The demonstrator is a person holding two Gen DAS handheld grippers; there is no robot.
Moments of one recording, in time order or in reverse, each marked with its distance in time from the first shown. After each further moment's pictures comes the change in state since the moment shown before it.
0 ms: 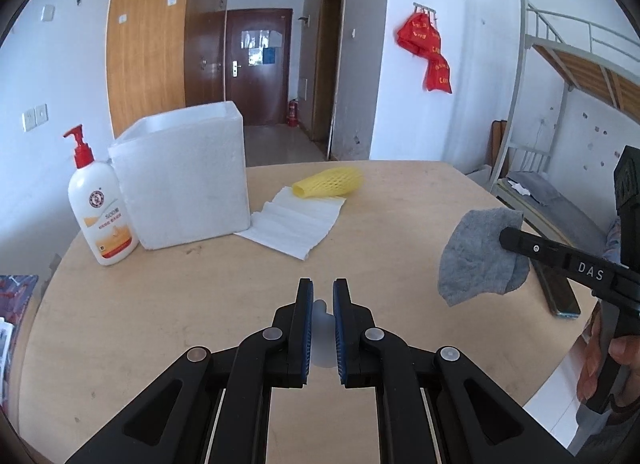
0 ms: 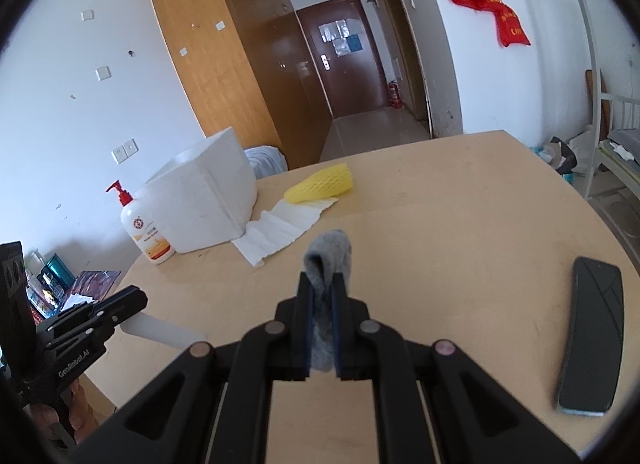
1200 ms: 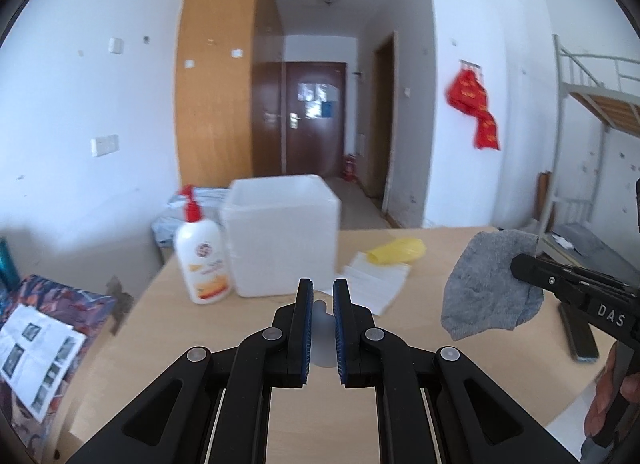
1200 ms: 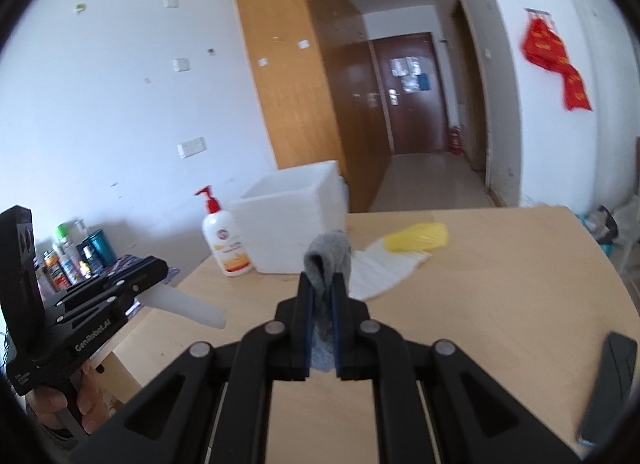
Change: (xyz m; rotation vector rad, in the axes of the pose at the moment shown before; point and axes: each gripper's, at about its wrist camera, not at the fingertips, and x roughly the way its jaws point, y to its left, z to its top) left arm -0.087 0.046 0.015 -0.073 -0.216 0.227; right arm -0.020 0.101 0.020 -0.204 -0.103 0.179
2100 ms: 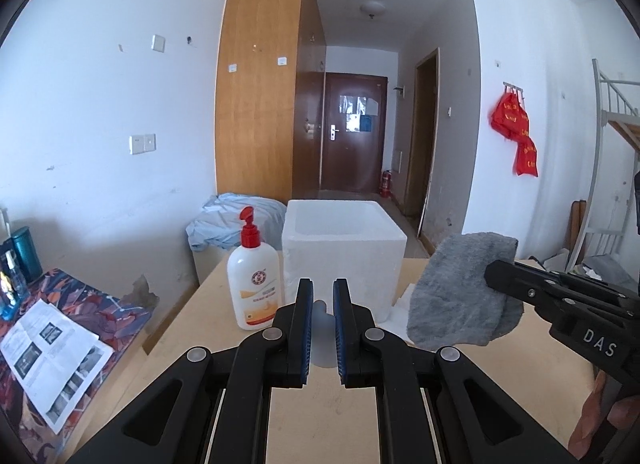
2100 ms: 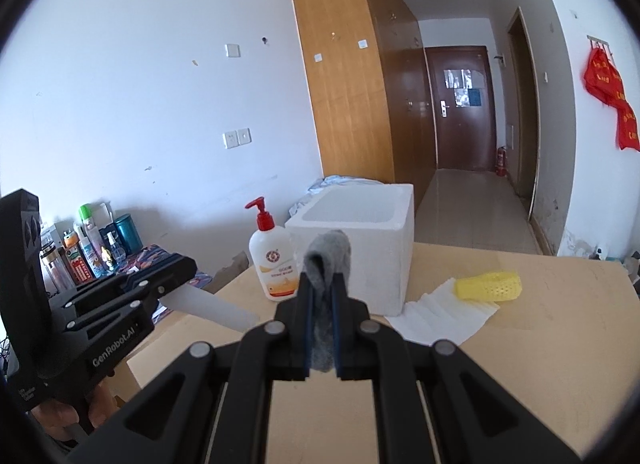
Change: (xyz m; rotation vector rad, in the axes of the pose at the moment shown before) left arm 0.019 0.048 0.026 -0.072 -0.040 0.095; right arm 0.061 0.055 0.038 -0.121 -0.003 0.118
